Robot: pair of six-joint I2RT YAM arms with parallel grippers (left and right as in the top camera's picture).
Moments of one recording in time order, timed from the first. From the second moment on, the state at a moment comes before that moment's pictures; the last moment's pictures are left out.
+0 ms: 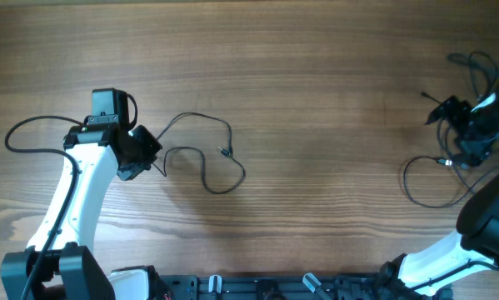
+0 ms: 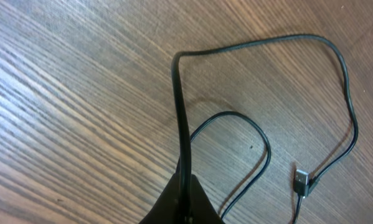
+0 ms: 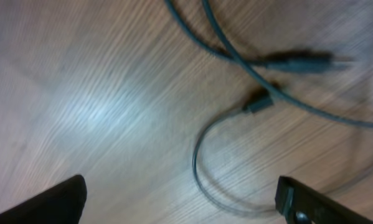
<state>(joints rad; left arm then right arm) 0.07 1.45 0.96 -0.85 0.08 -0.65 -0.52 1.85 1.39 -1.07 -0.17 0.37</state>
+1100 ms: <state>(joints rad) 0.07 1.45 0.96 -0.86 0.08 -0.65 -0.45 1.83 1.05 -0.62 -0.04 0.53</state>
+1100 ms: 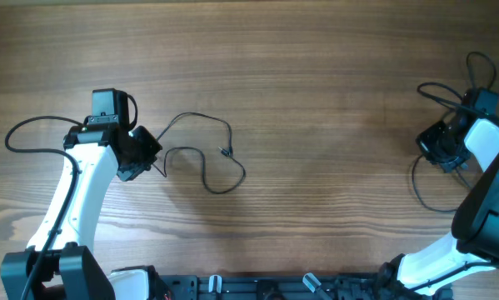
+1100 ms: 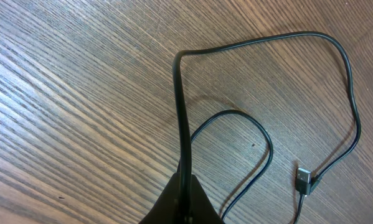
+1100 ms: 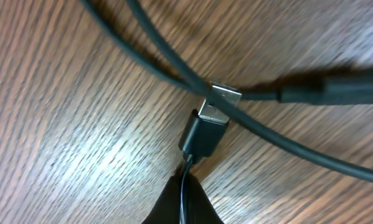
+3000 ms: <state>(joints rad) -0.18 1.45 0.96 -0.22 0.63 -0.59 -0.40 1.64 1.44 -0.93 -0.29 0.40</state>
